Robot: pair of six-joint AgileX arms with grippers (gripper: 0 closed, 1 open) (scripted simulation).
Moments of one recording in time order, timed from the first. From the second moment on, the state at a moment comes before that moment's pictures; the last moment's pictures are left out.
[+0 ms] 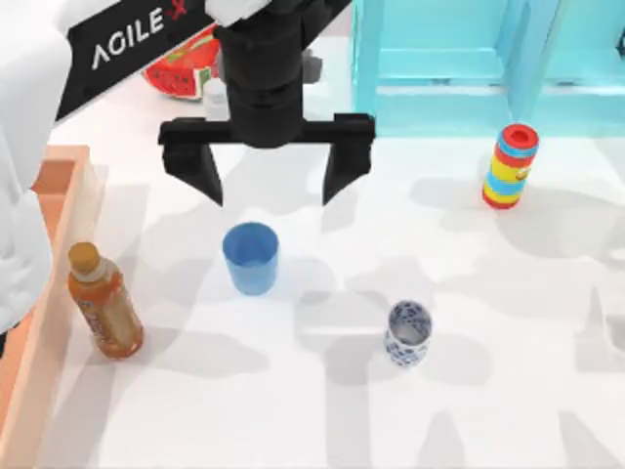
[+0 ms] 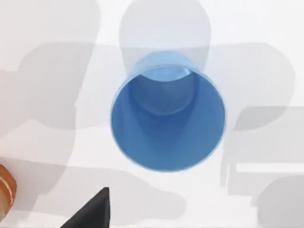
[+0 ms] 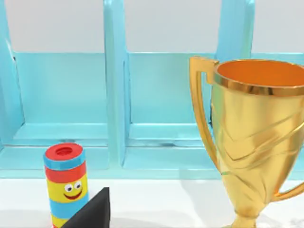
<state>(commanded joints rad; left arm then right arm) -0.59 2.22 2.07 -1.42 0.00 -0.56 0.00 0.00 0.00 0.00 0.00 0.00</state>
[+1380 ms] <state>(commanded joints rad) -0.59 2.26 1.75 -1.05 0.00 -0.56 0.00 0.00 0.00 0.00 0.00 0.00</state>
